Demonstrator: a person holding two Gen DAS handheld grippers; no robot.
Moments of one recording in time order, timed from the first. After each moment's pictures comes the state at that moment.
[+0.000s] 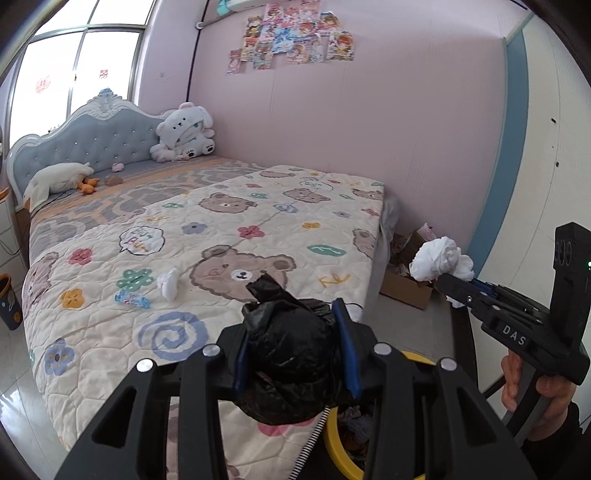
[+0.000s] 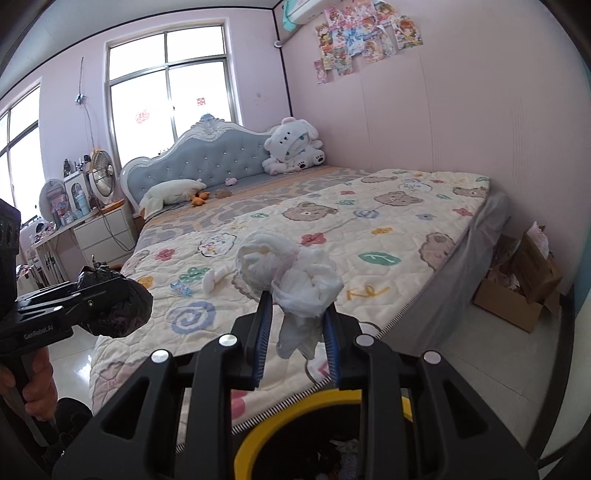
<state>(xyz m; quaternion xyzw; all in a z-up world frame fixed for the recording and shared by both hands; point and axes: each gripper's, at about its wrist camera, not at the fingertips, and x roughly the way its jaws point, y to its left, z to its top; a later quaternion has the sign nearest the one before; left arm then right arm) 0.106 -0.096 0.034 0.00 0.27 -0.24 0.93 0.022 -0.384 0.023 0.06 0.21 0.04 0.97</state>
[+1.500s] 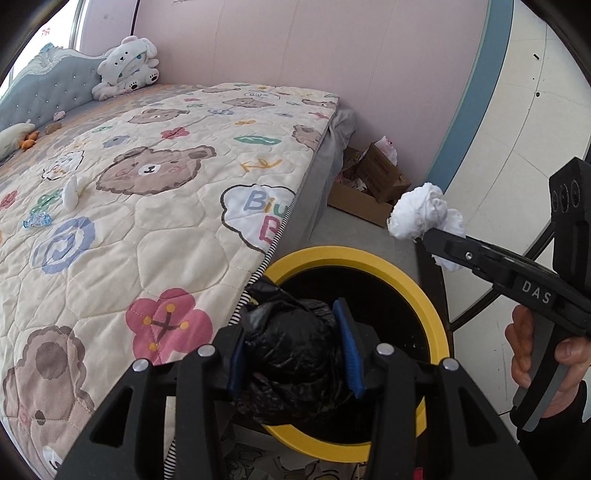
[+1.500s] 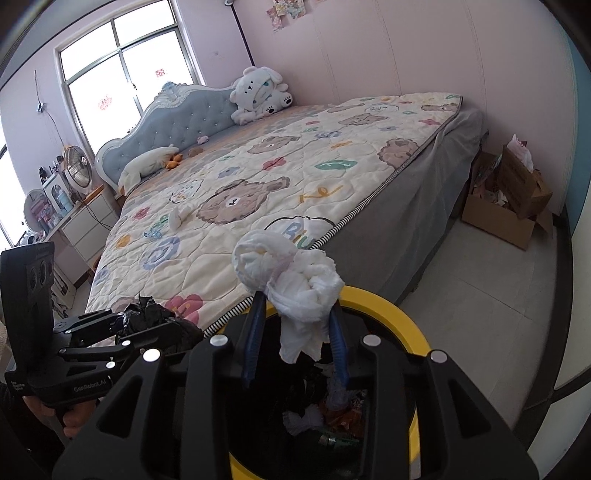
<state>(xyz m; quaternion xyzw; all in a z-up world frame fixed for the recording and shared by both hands) 0.093 -0.184 -0.079 0.03 0.40 -0.32 0.86 -0.011 -0.442 -0.064 0.13 0.33 0.02 0.94</state>
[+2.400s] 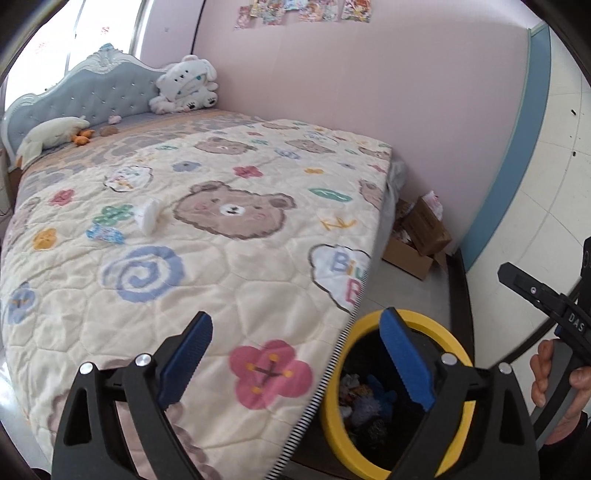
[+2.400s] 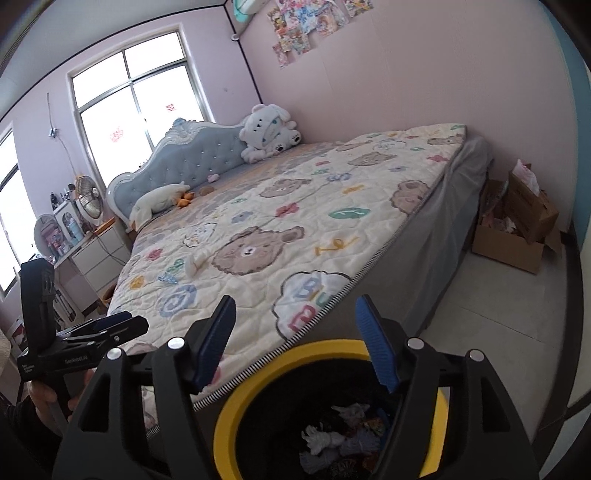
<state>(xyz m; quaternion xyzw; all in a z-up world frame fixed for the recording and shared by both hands) 0.134 -0.107 -0.043 -0.02 0.34 -0.22 0.91 0.008 -0.437 -0.028 0.15 0.25 0.04 0.96</state>
